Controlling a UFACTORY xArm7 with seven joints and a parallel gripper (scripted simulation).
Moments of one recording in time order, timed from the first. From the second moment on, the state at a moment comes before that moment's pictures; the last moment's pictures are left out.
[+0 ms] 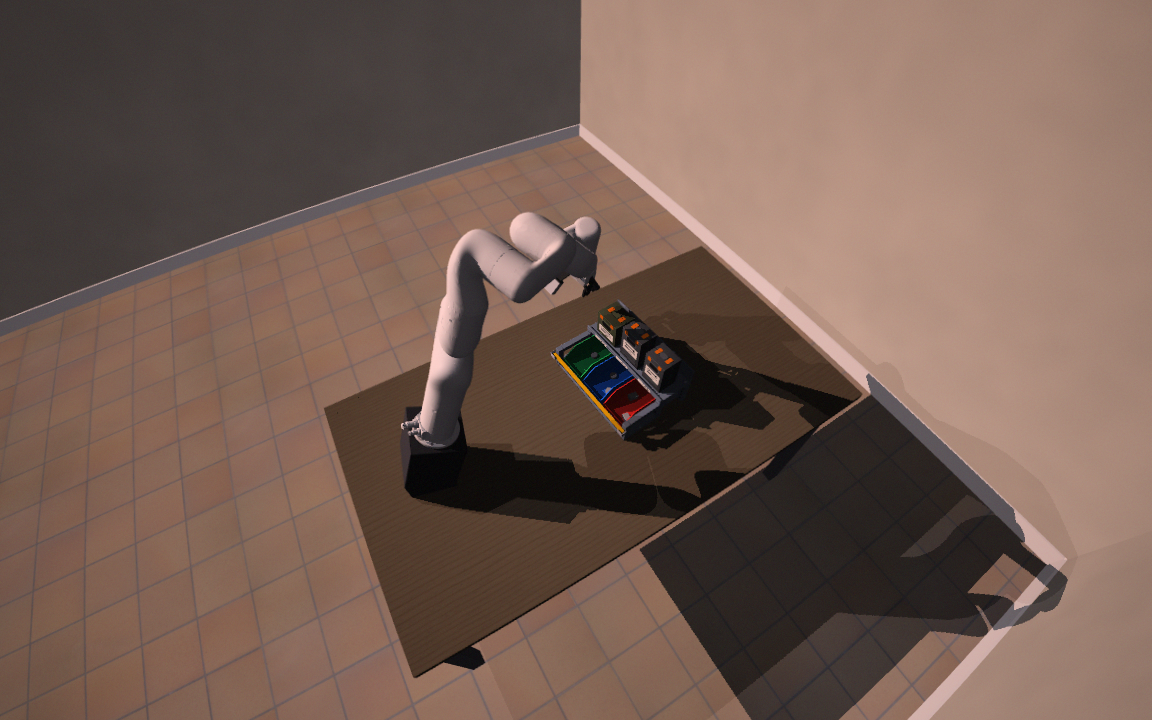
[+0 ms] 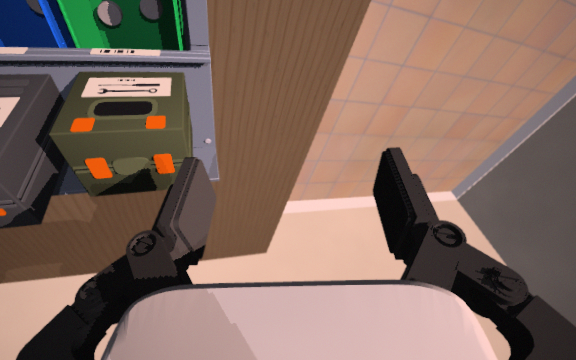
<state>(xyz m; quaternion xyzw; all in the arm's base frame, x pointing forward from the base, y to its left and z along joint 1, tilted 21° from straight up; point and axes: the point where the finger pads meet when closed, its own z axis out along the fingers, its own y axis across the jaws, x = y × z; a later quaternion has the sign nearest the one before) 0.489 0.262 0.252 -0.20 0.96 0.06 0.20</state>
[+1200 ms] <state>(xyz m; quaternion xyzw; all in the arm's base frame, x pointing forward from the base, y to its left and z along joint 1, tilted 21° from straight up) 0.424 0.361 0.252 -0.29 0.94 0.08 0.19</state>
